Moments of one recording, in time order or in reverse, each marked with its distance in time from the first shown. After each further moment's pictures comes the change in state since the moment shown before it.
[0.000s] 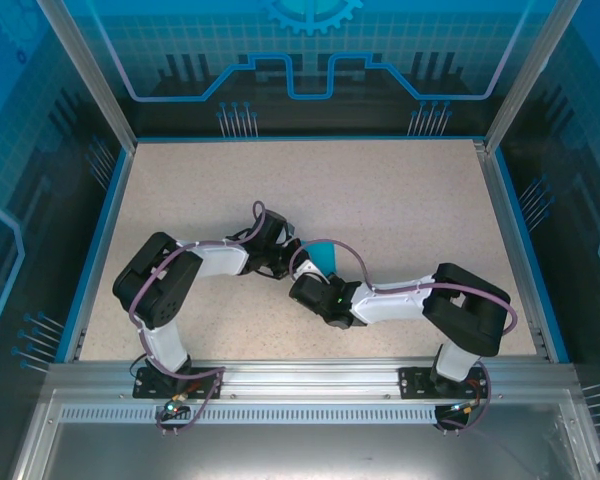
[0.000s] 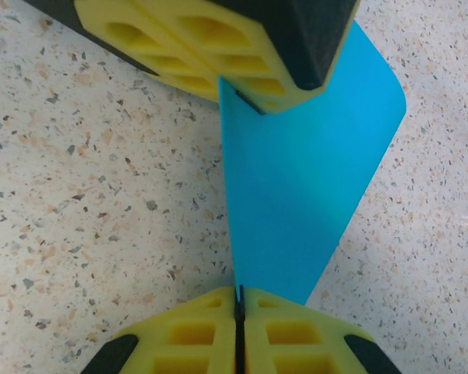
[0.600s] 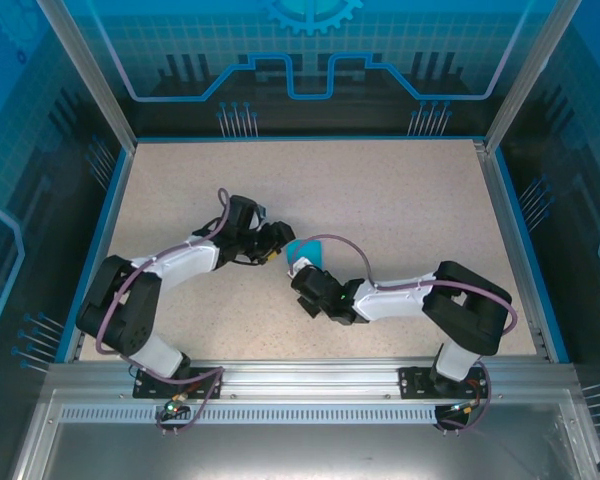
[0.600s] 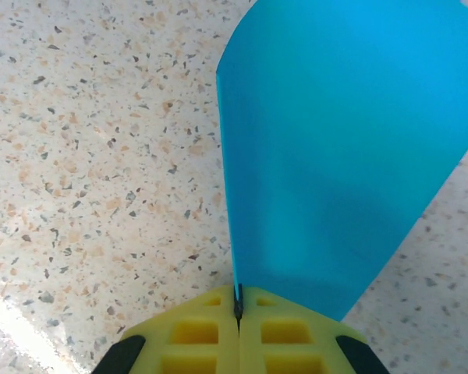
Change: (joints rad) left arm 0.140 -0.252 -0.031 -0.158 -0.060 0.024; right arm -0.052 -0.001 -0.029 0.172 -0.259 0.037
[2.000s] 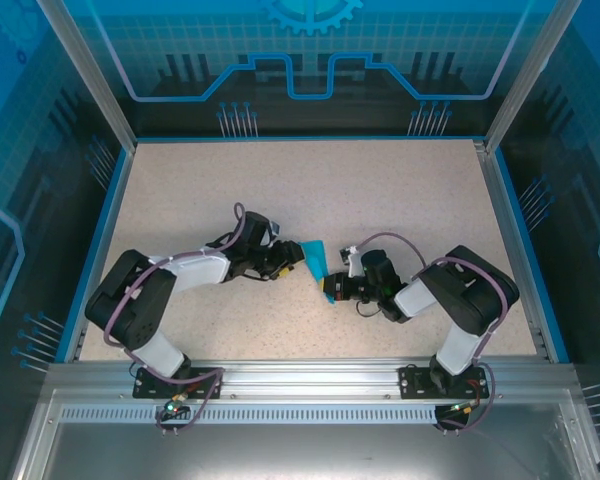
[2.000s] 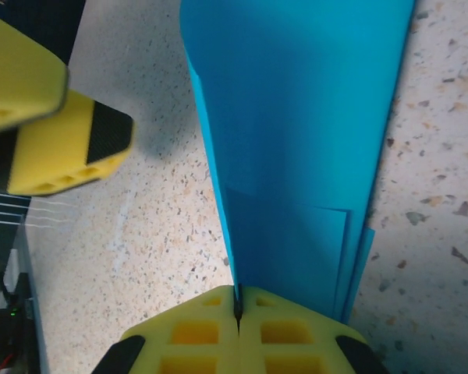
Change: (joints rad) left arm -0.096 0.079 -0.088 0.151 0.055 -0.027; right arm -0.449 0.064 -0.402 0.867 -0.822 0.530
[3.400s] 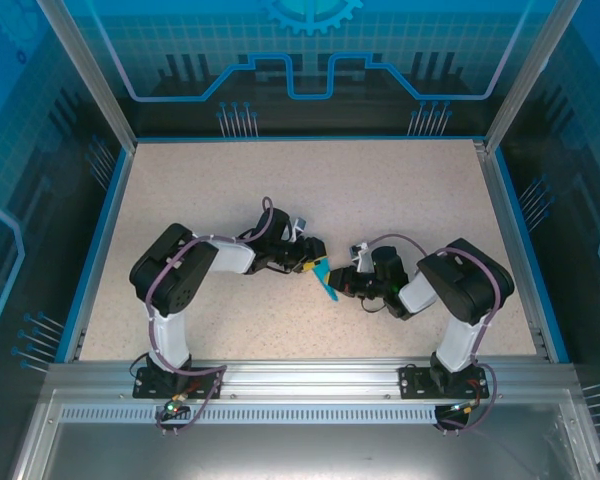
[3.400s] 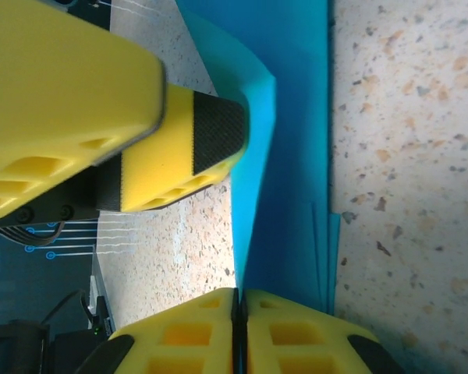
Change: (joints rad) left arm -0.038 0.296 0.142 0.269 0.150 -0.020; right arm -0.098 0.051 -0.004 0.069 -0.133 0.190
